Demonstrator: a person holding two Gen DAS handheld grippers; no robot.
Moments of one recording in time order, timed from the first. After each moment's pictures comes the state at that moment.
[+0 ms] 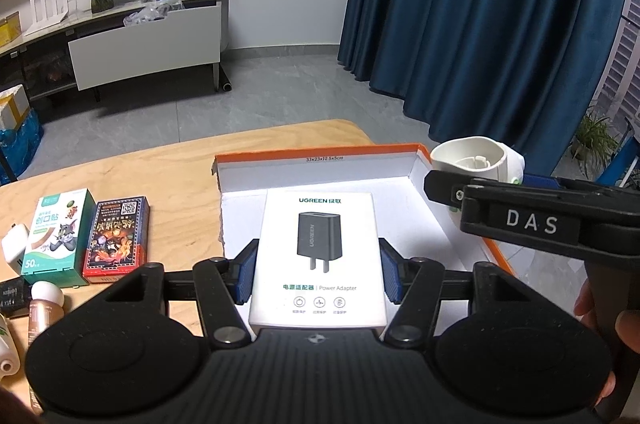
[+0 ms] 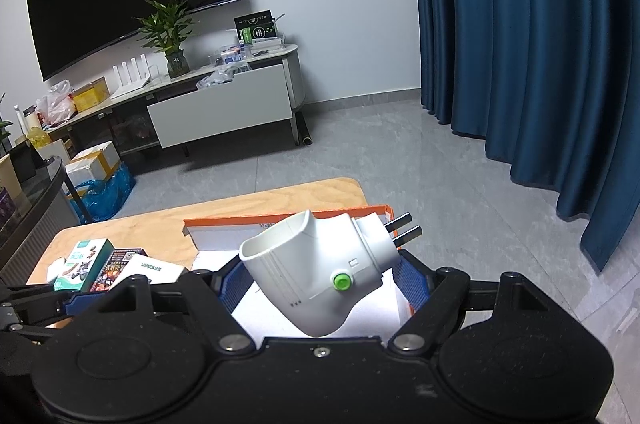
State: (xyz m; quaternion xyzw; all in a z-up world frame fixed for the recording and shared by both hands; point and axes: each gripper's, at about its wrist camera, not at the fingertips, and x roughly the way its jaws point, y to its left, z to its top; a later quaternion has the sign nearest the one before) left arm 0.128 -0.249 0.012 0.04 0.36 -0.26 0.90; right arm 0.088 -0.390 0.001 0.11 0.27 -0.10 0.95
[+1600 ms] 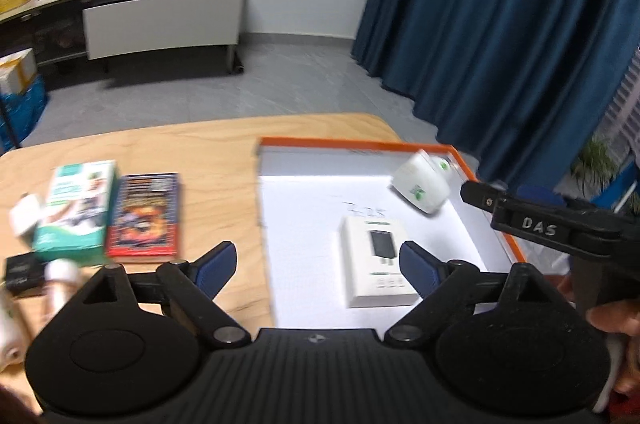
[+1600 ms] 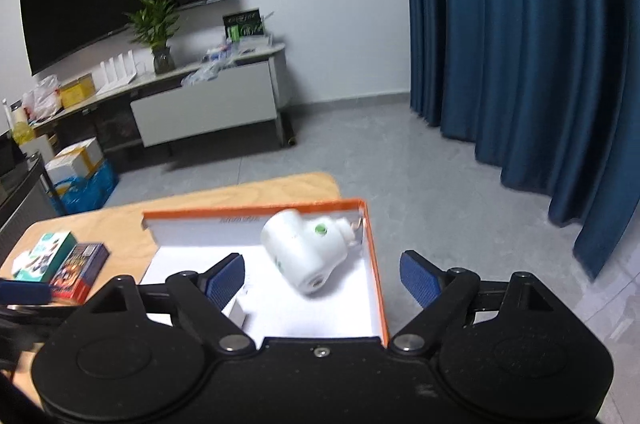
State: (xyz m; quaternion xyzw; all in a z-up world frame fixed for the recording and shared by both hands) left arm 0.132 -0.200 0.016 -0.01 0.38 -0.24 0.89; right arm 0.101 -0.413 -0.024 0.09 0.26 -0.11 0.95
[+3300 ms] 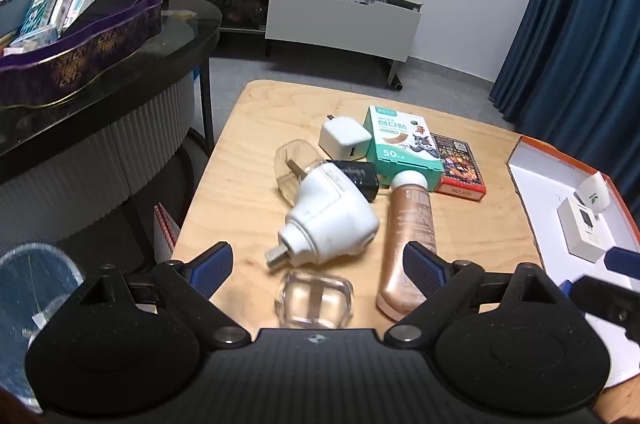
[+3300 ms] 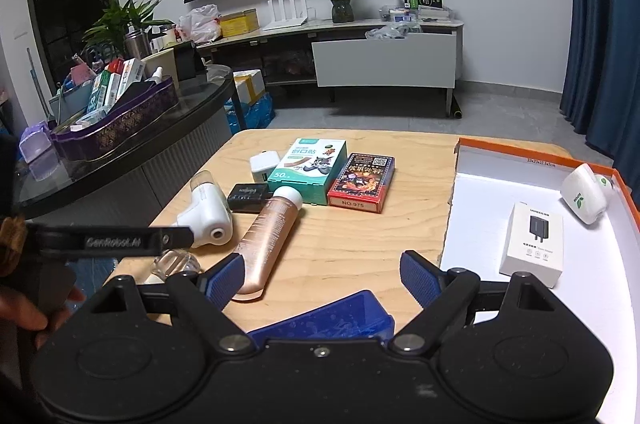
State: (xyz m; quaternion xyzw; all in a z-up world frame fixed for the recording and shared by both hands) left arm 0.094 0.009 -0.008 -0.05 0.37 -0.06 0.93; right arm 0.048 -0.185 -0.005 0.04 0.31 0.10 0.94
